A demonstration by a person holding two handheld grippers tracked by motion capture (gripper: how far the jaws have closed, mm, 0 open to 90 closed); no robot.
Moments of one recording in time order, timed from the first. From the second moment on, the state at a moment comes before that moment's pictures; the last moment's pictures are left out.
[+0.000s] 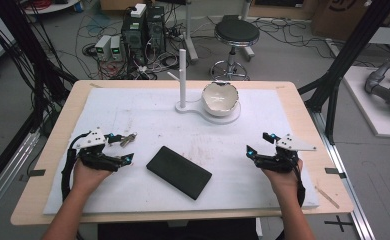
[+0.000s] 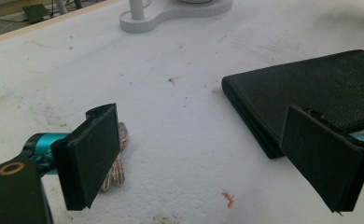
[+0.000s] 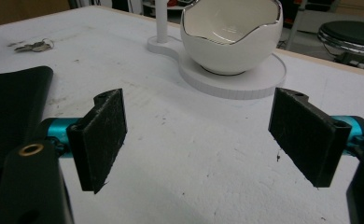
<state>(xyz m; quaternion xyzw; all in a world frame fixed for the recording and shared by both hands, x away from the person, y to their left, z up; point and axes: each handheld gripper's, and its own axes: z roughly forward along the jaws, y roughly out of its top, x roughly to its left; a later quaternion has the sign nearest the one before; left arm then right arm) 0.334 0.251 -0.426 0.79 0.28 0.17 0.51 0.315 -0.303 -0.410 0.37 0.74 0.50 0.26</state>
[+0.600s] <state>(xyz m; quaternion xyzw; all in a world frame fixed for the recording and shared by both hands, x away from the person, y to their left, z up) 0.340 0.253 -0.423 0.79 0.29 0.18 0.50 0.311 -0.299 -0.410 0.36 0.75 0.50 0.25</state>
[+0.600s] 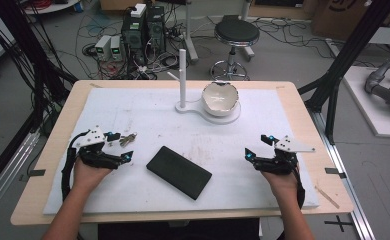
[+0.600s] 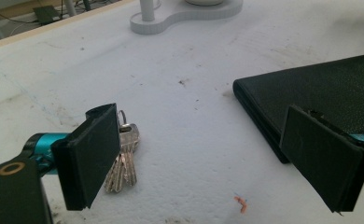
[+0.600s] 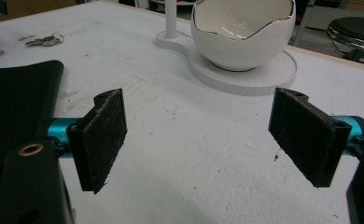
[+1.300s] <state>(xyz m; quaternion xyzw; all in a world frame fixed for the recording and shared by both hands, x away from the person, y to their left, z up) 0.410 0.240 -0.424 0.82 0.34 0.15 0.44 0.318 -0.302 -0.413 0.37 0.75 0.49 0.23</state>
